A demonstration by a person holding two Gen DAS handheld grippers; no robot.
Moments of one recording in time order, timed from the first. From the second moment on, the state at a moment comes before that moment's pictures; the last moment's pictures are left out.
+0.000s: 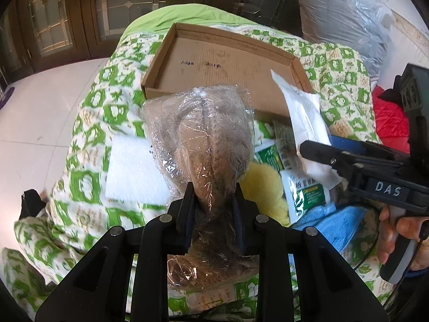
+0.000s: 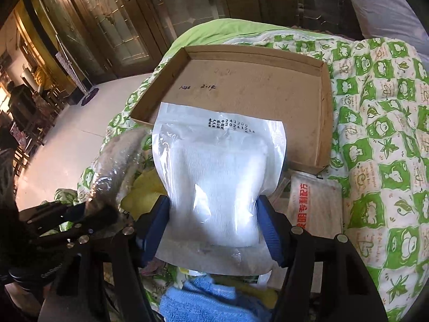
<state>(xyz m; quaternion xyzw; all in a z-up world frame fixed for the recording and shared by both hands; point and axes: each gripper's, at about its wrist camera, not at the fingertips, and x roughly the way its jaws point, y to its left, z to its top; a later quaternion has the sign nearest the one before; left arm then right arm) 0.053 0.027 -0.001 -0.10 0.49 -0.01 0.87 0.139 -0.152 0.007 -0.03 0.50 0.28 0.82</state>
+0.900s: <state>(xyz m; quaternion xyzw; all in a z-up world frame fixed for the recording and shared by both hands) 0.208 0.038 0.033 -0.09 0.47 -0.02 0.88 0.248 -0.150 0.012 0.02 0.50 0.24 0.83</state>
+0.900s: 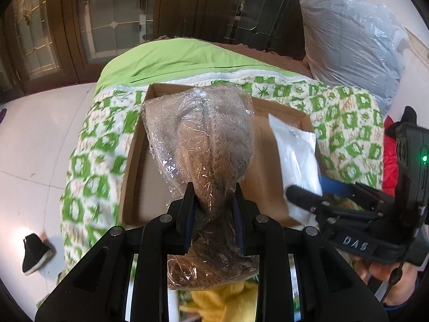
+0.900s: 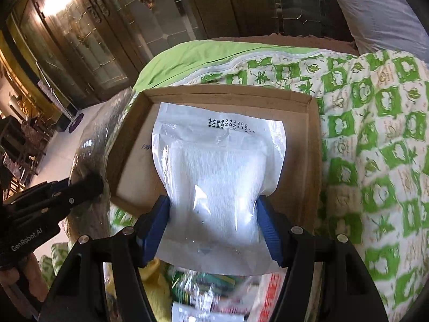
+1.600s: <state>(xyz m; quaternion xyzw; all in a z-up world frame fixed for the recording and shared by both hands) 0.264 0.039 -0.031 -0.06 0.50 0.01 0.87 0.281 -0.124 -0.033 -0.05 0.51 0.21 0.83</state>
